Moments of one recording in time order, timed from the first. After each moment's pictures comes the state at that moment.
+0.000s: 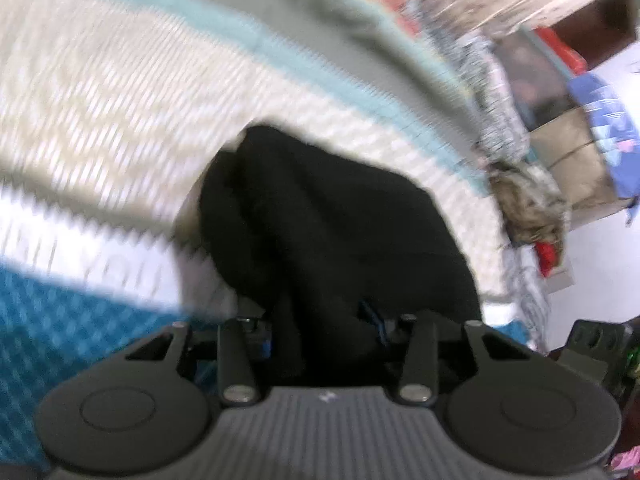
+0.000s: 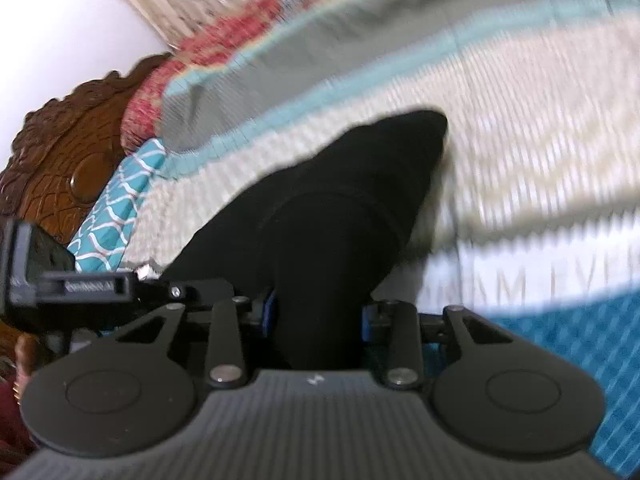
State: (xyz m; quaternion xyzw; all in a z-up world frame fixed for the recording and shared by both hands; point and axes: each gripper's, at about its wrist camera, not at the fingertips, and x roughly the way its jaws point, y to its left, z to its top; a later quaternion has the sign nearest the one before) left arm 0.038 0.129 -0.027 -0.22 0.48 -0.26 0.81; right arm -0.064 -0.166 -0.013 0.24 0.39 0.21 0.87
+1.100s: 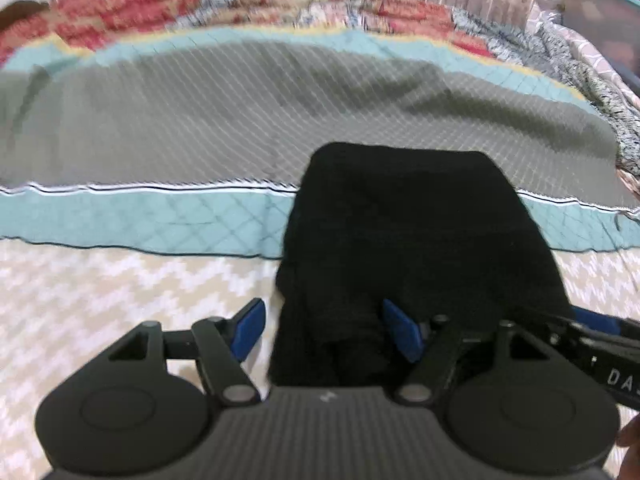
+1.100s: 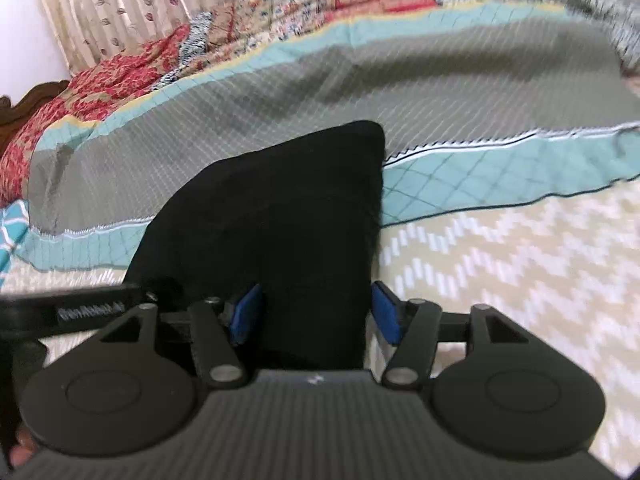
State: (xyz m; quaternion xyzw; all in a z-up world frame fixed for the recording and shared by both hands) left arm 0.230 -0.002 -0.028 0.01 0.41 -0.08 0.91; right arm 0.150 -0.205 -0.037 0.15 0.36 0.05 0.92
